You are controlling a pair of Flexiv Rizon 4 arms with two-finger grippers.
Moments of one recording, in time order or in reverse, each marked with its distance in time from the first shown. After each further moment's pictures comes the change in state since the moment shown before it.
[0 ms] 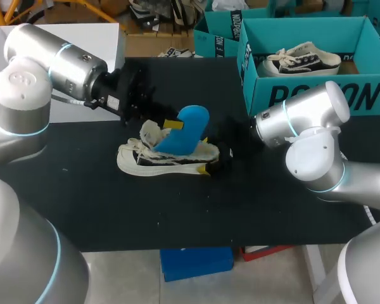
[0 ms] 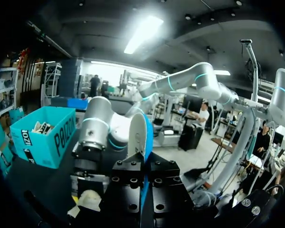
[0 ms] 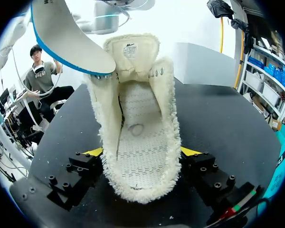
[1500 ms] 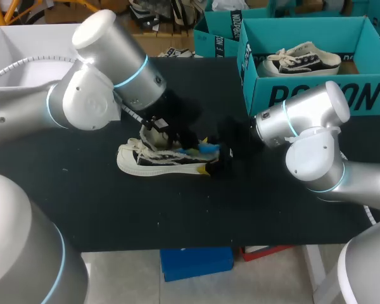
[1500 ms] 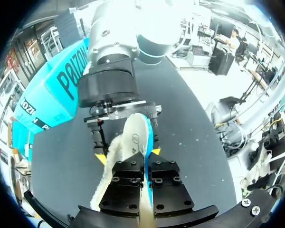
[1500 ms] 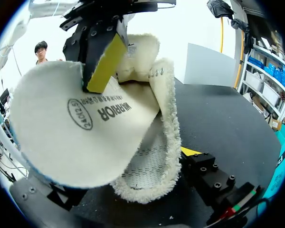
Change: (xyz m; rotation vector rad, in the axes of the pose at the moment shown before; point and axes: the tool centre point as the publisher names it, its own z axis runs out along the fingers) left arm -0.103 0.134 0.035 -0.744 -0.258 0.096; right arm 0.000 0.000 0.000 0.000 0.000 0.000
